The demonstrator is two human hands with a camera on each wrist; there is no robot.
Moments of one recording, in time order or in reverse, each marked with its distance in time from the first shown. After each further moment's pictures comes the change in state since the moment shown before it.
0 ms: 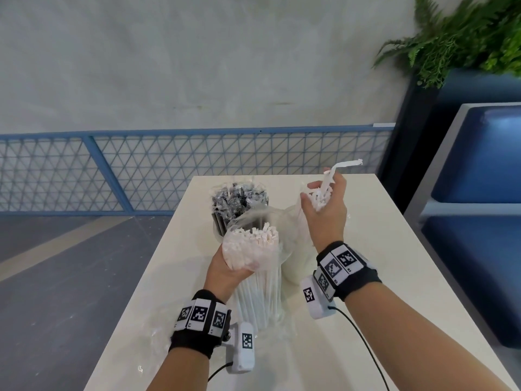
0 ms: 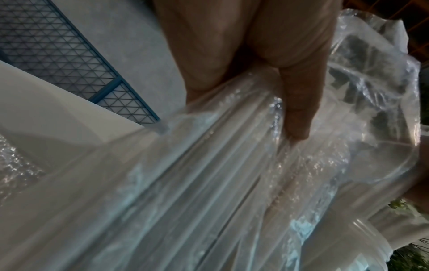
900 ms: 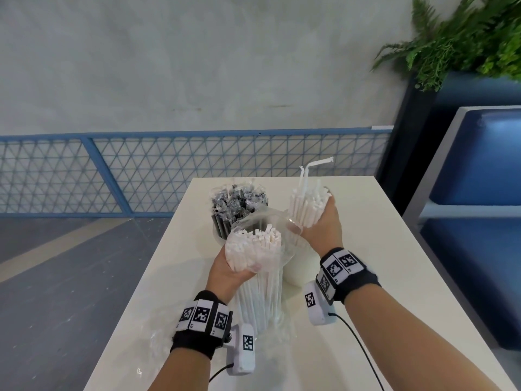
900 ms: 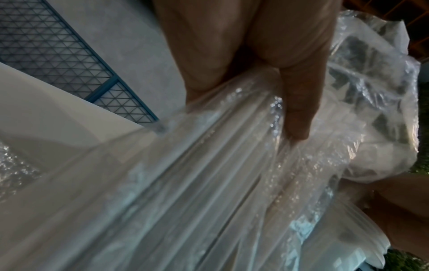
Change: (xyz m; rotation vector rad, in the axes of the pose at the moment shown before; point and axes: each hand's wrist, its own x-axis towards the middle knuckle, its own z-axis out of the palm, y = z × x) left_hand -0.002 0.004 0.004 0.018 -0.025 0.022; right_hand 0.004 0.039 -0.002 -0.208 -0.203 0.235
